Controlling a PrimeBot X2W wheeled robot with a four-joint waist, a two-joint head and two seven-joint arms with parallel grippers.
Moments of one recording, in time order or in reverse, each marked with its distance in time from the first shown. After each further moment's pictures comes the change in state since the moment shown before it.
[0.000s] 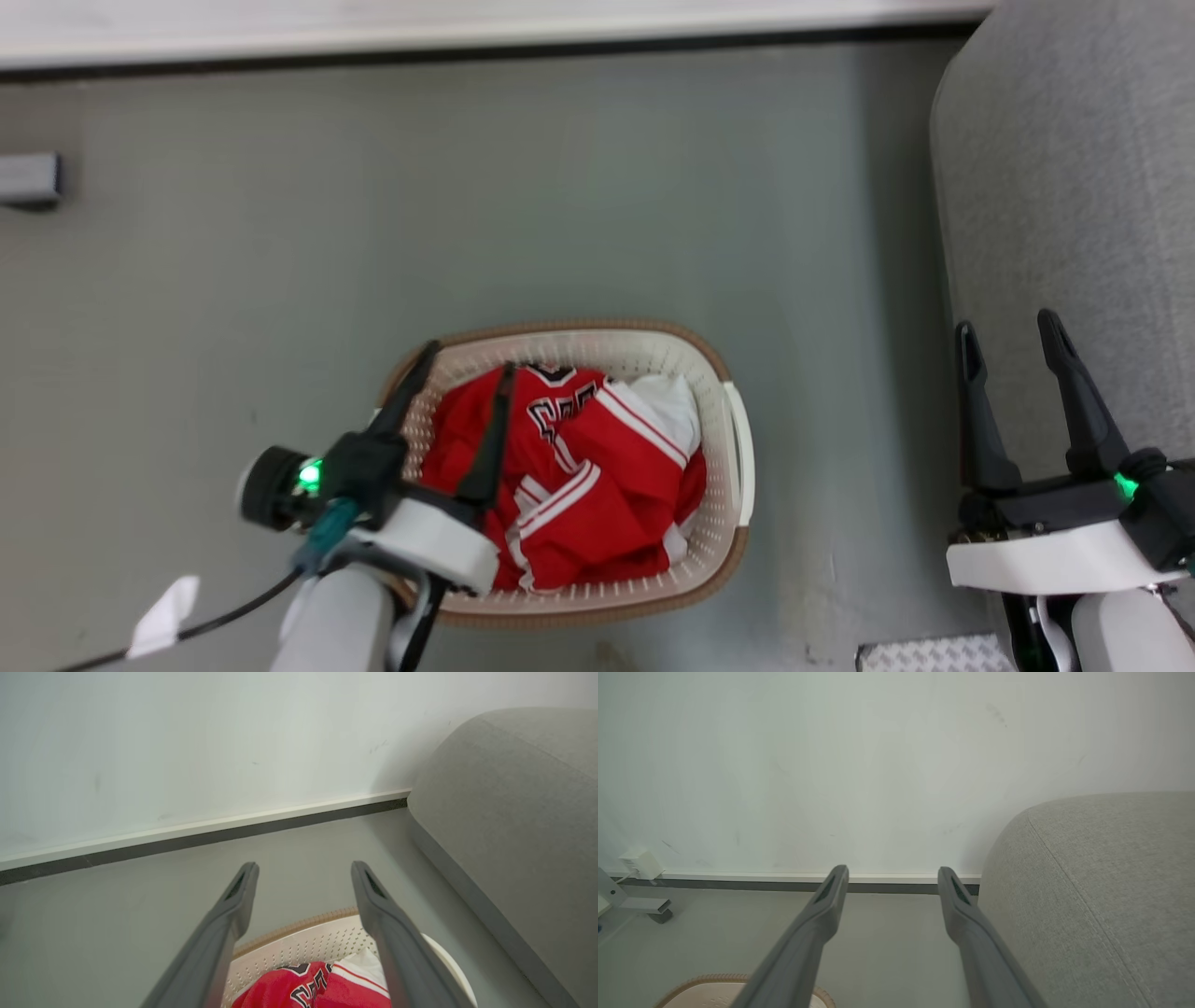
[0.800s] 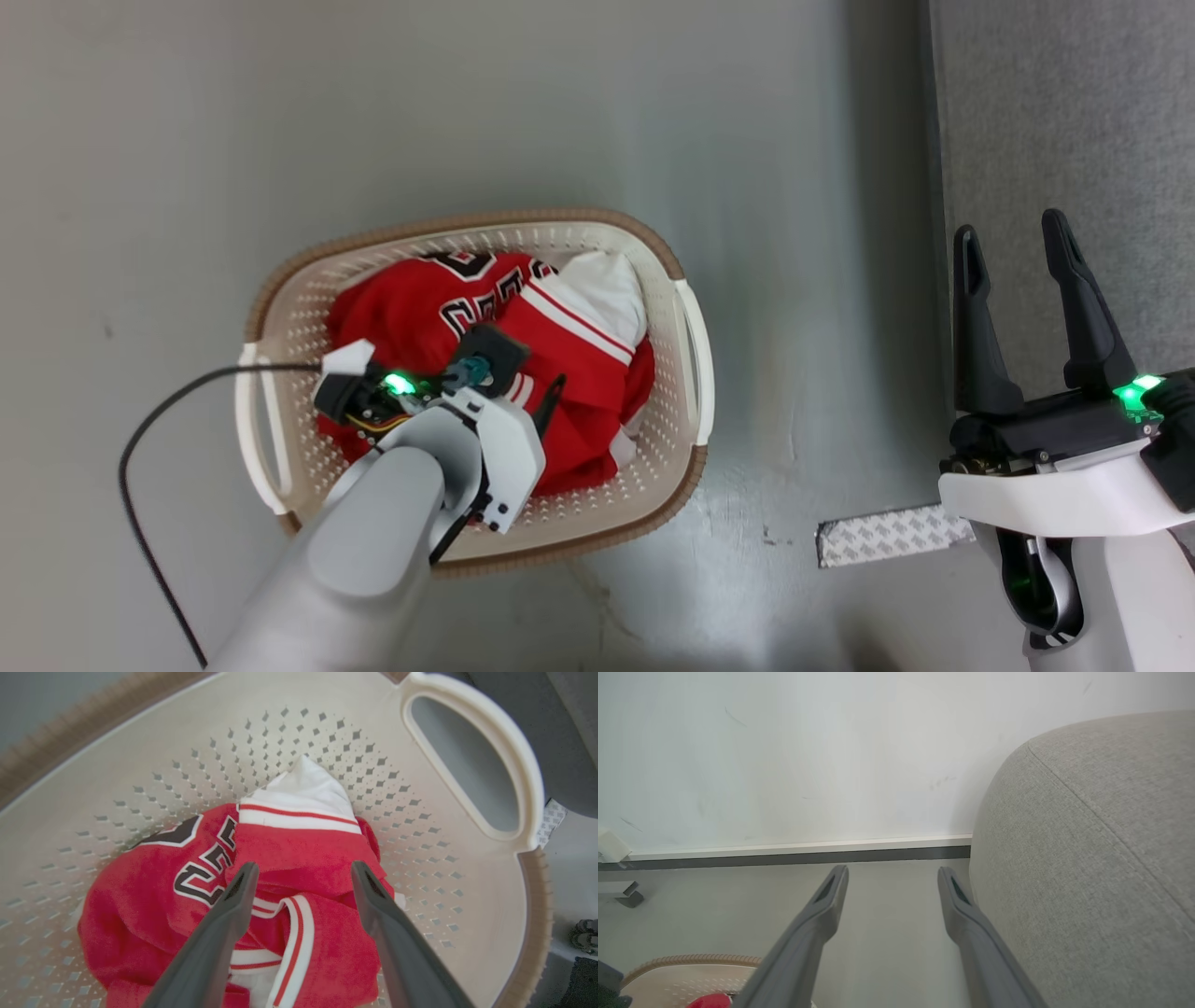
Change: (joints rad) left arm -0.432 0.059 -0.386 0.563 -0.084 -0.026 0.264; right arm -0.127 -0.001 0.045 -0.049 0.064 0.000 0.000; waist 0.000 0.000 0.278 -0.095
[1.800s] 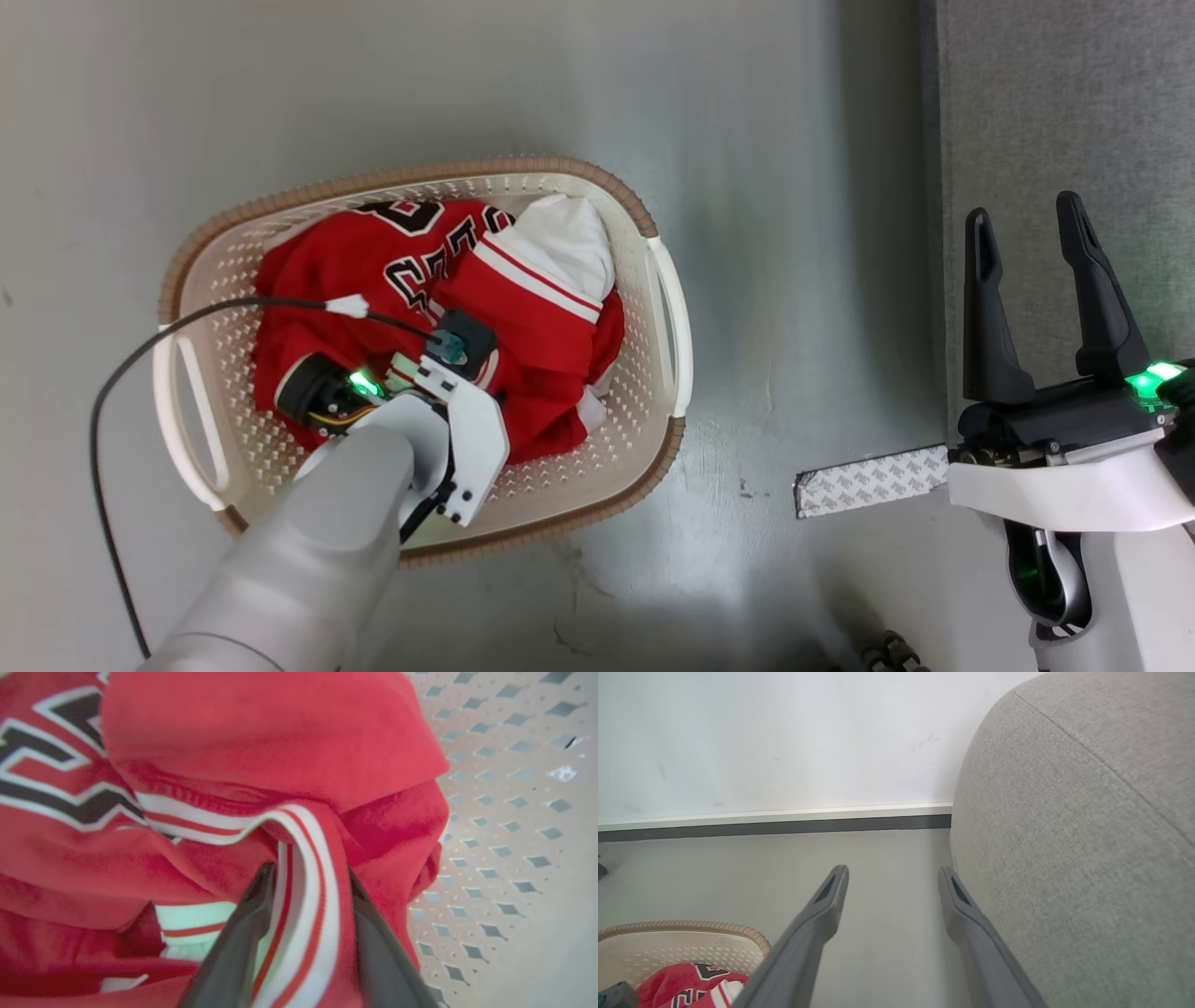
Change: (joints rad) left arm -0.150 0.034 -0.250 0.247 -0.242 0.000 0.099; right arm -0.013 0.000 -0.008 -0.023 -0.009 0.000 0.000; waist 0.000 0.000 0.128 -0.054
